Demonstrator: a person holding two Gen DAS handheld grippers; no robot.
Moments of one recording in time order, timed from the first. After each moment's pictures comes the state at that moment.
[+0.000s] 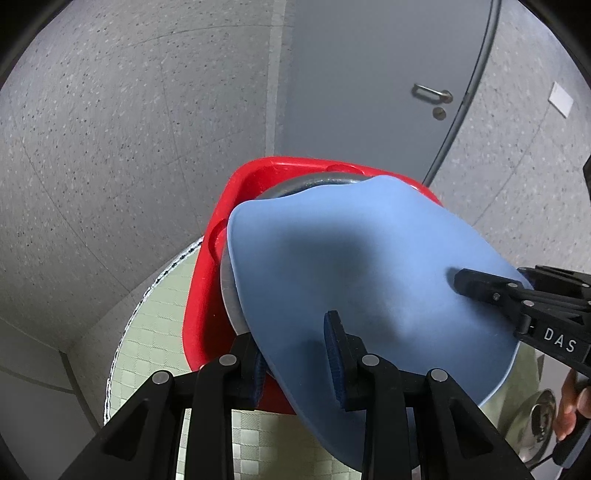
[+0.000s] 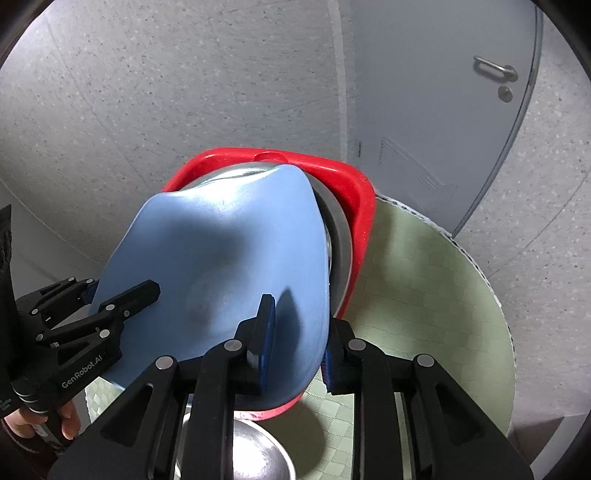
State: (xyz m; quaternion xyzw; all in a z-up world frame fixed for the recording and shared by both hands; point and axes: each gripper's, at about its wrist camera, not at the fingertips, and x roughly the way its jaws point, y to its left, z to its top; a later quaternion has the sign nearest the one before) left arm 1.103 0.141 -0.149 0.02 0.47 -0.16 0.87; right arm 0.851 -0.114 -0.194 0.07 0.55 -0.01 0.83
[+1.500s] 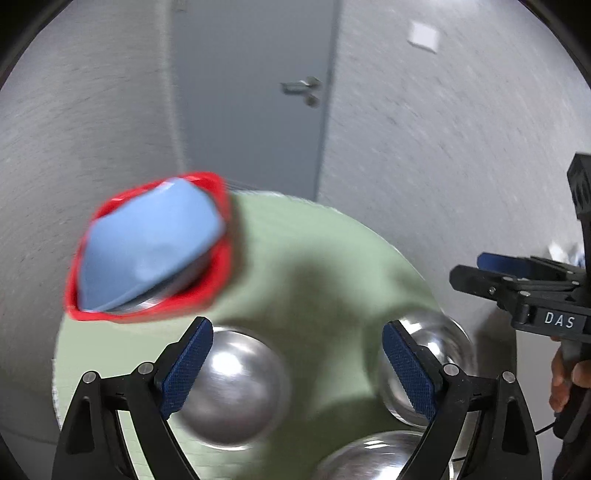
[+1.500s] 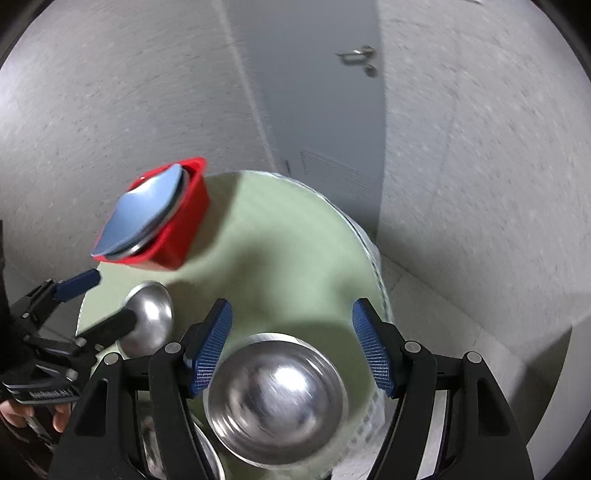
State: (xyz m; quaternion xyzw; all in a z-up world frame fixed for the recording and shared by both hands) left arm 0.891 0.021 -0.135 0.11 0.41 -0.31 0.85; right arm 0.625 -0.235 -0.139 0.15 0.48 -0.13 0.85
